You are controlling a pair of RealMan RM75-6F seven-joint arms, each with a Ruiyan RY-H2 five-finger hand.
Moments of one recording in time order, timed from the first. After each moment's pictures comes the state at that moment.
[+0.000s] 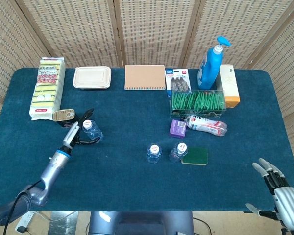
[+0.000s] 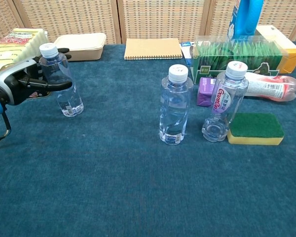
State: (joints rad) left arm -0.62 -1.78 -0.09 -0.80 1.50 1.09 -1.30; right arm -0.04 -0.95 -0.11 -1.74 -1.79 1.62 0.29
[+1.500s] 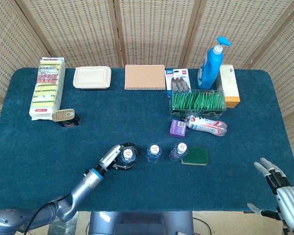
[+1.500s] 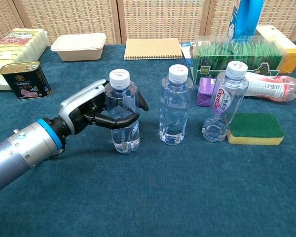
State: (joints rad) left arm -0.67 -1.95 -0.02 -0.97 1.63 1.20 -0.98; right arm -0.03 -0.94 -0.12 -1.74 -1.79 1.63 0.34
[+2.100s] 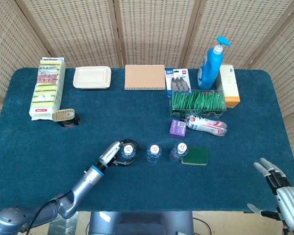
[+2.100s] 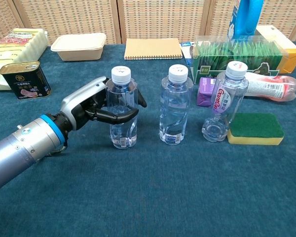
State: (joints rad) left arm -0.68 -1.96 -0.04 -0.92 1.60 1.18 -0.97; right arm -0.03 -0.94 -0.12 -1.74 -1.79 1.63 0.34
